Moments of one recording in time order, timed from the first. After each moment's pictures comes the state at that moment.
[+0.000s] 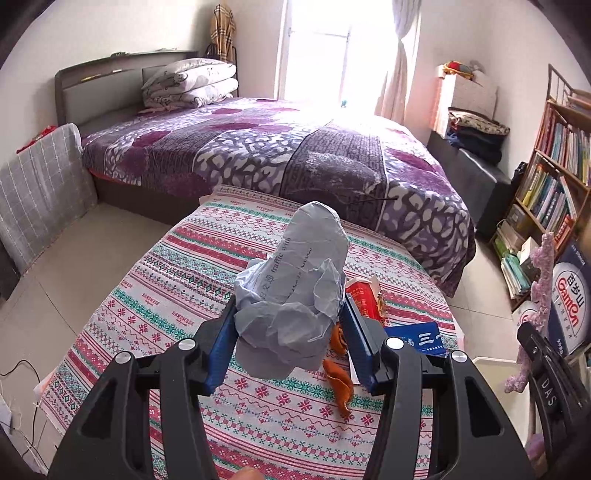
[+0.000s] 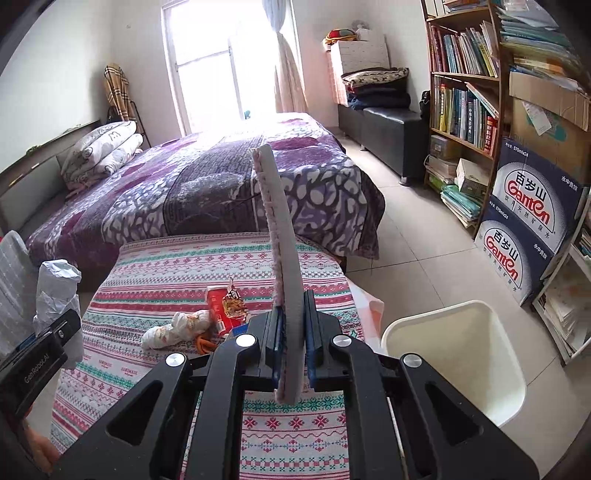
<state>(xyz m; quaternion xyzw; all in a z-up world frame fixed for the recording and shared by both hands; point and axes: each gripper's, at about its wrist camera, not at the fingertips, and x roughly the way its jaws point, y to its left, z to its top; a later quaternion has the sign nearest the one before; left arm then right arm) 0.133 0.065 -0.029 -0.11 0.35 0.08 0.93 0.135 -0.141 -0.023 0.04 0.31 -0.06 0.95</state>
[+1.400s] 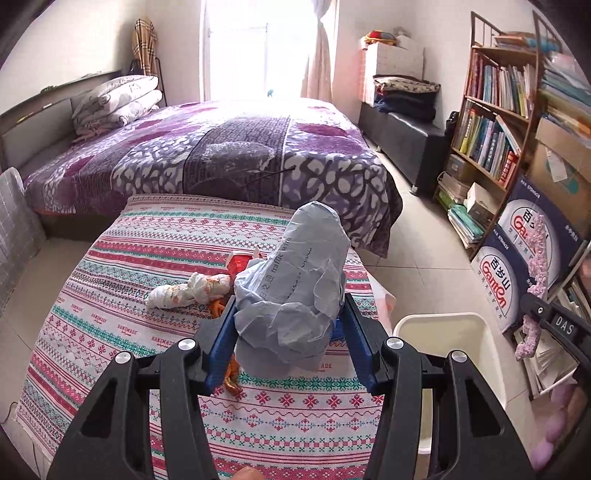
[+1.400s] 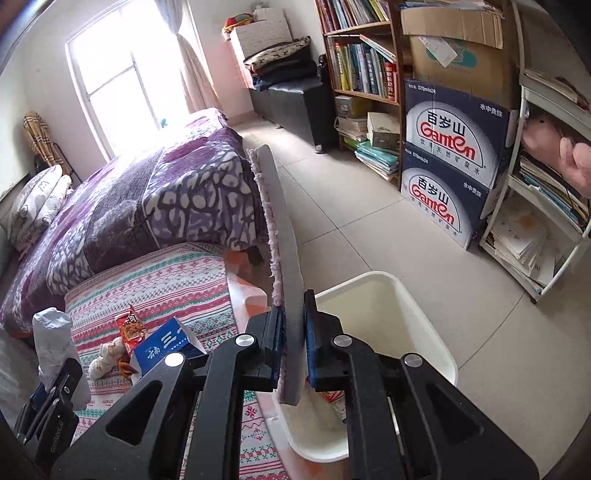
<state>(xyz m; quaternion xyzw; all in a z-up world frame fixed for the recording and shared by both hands) 0.129 -0.070 -0.034 -0.05 0.36 -0.04 0.93 0.113 -0.294 -0.023 0.15 0.35 -0.19 0.91</state>
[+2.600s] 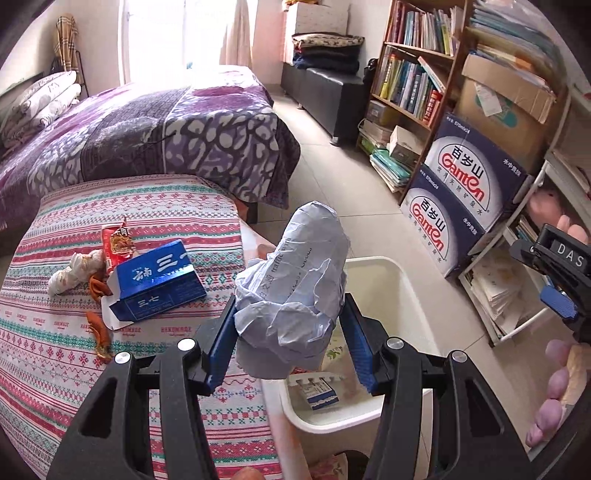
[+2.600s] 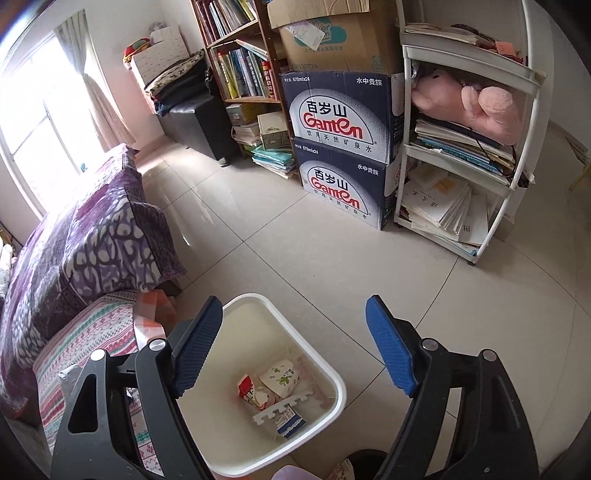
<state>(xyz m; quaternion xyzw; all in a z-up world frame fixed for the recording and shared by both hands) 0.117 -0.205 -0.053 -0.02 0.42 -0.18 0.89 0.055 -0.416 -0.017 0.21 0.33 -0.33 0.86</state>
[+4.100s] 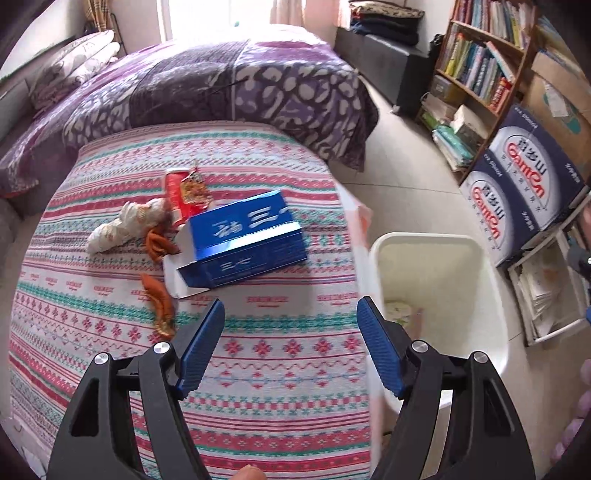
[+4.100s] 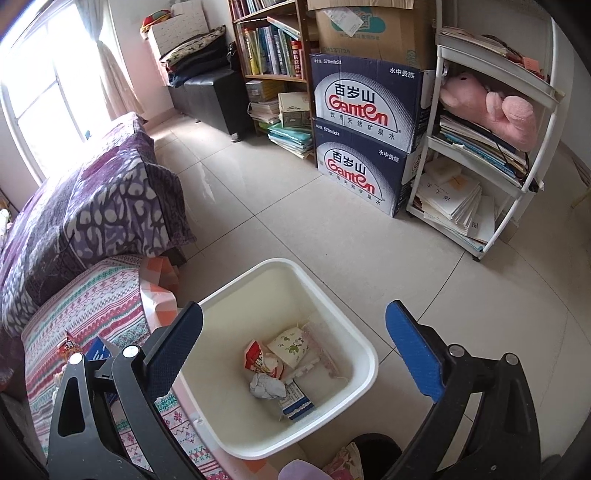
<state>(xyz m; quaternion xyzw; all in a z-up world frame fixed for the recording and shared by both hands) 0.155 -0.121 -0.102 -0.01 0.50 -0.07 0.86 0.085 -0.354 -0.035 0.17 0.38 -0.31 0.85</state>
